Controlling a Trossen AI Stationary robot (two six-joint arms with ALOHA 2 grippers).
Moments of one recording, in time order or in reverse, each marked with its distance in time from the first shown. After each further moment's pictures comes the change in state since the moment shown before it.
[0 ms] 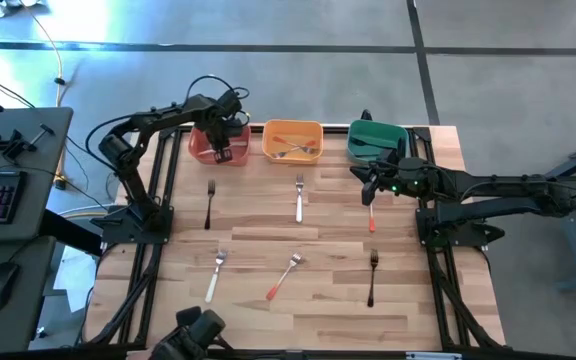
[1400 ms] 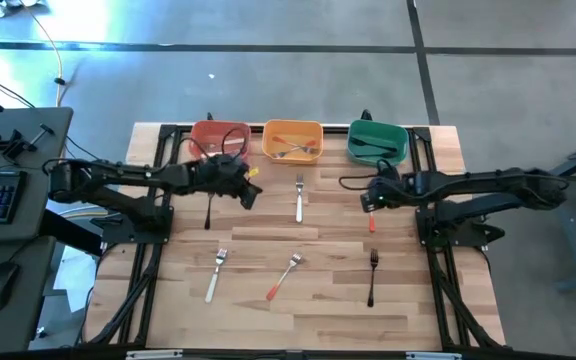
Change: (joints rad) left arm -0.616 -0.525 -0.649 0.926 0.150 -1.209; right arm -0.026 0.246 0.000 -0.670 -0.036 0.685
